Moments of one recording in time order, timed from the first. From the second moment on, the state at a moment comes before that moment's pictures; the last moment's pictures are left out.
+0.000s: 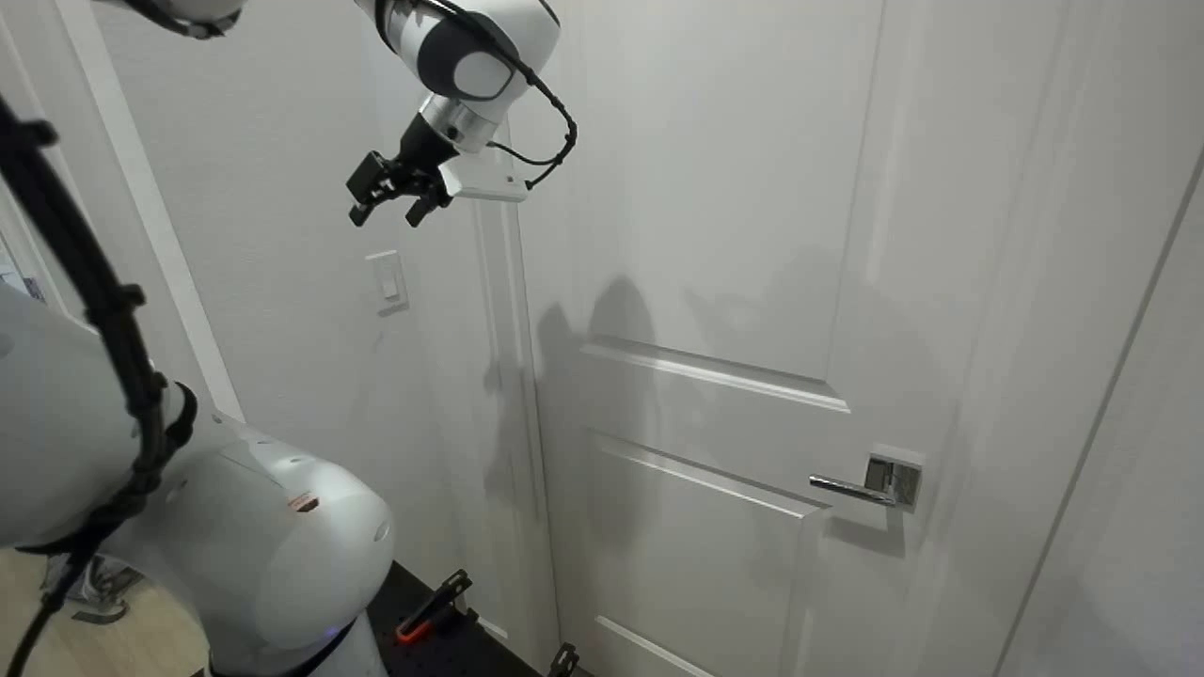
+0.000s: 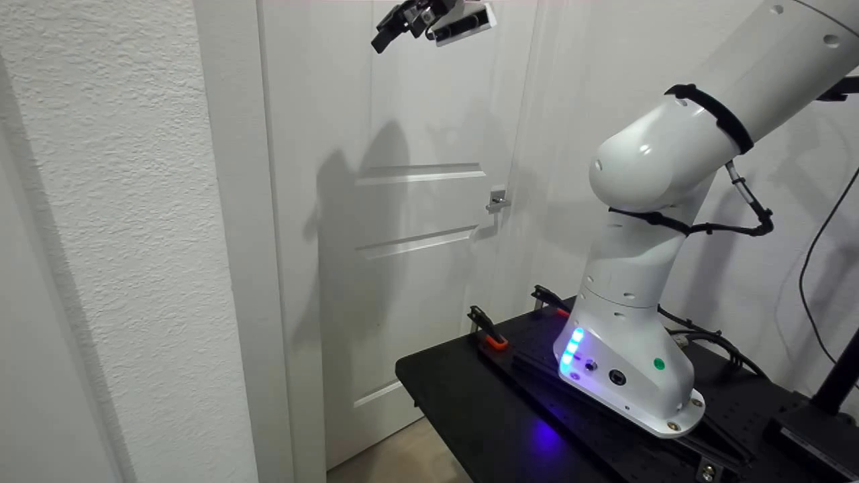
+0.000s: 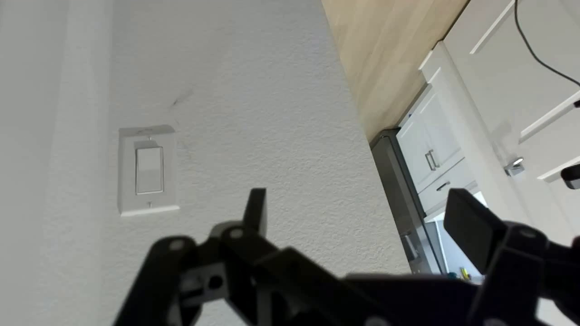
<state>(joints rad) 0.12 -0.55 0.05 -2.27 0.83 1.56 -1.55</state>
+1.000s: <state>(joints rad) 0.23 -0.51 0.20 -2.33 0.93 1.99 -1.39</state>
